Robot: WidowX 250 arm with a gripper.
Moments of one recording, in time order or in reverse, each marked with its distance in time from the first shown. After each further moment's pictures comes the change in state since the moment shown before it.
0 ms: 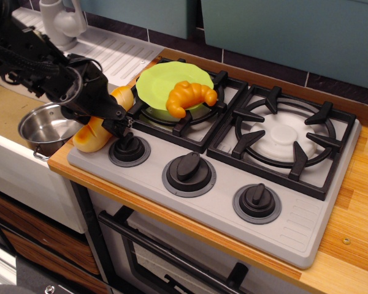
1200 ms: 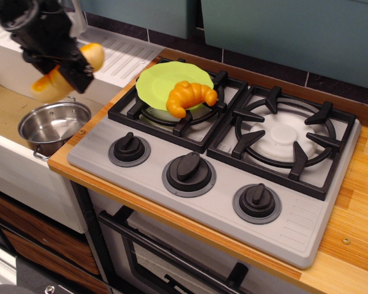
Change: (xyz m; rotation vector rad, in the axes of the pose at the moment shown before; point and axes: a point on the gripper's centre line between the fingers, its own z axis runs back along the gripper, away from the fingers) arm 0.029 0.055 0.052 -0.055 0.069 -0.068
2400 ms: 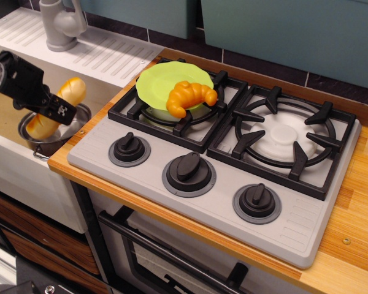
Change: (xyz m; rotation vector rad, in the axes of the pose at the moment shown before) arm -0.031 0.040 -0.076 -0.180 -0.172 -0.020
